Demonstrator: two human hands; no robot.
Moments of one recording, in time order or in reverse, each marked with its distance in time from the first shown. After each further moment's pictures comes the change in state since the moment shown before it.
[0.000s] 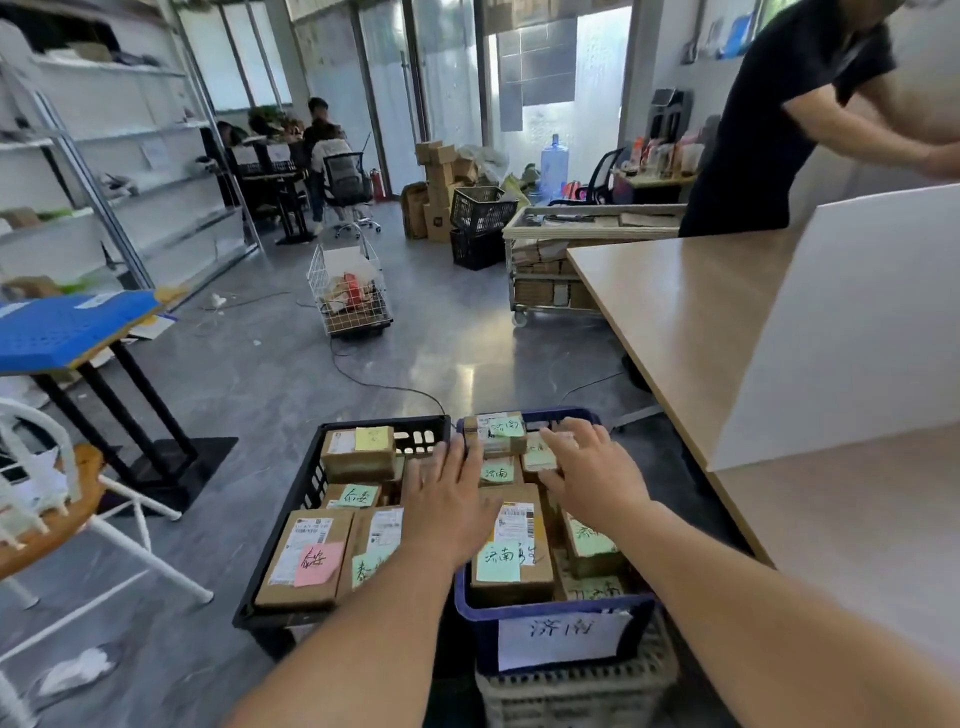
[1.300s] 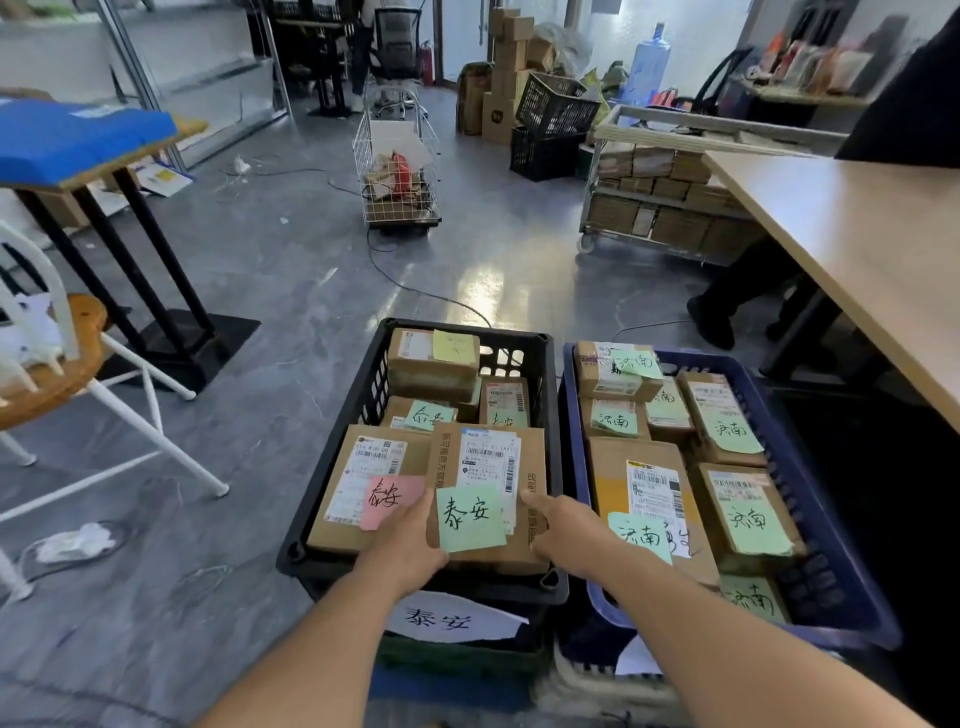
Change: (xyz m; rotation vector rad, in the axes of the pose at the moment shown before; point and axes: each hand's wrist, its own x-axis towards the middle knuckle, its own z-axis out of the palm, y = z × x) left_hand 0.014 -0.259 0.193 -0.630 -0.333 -0.283; right_hand 0.076 -0.149 0.261 0.245 -0.769 0.144
